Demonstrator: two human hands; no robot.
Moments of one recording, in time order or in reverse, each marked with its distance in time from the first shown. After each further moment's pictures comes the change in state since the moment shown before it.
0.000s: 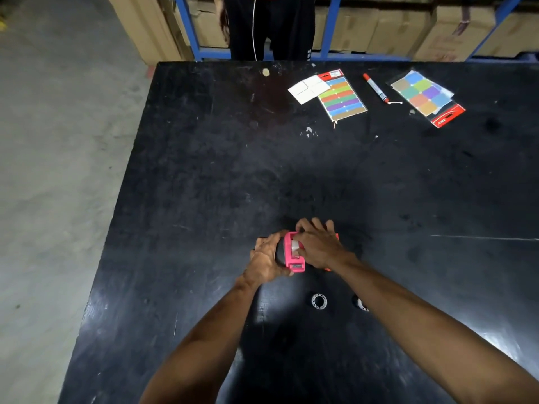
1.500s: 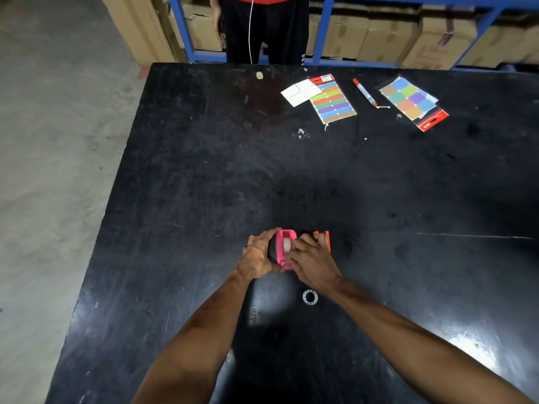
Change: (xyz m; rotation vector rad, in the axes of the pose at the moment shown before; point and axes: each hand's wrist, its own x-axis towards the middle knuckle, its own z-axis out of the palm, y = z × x) left_hand 0.007 -0.011 0.001 0.005 -0.011 -0.032; right_hand -0.044 -0.018 0.029 -0.034 0.382 -0.131
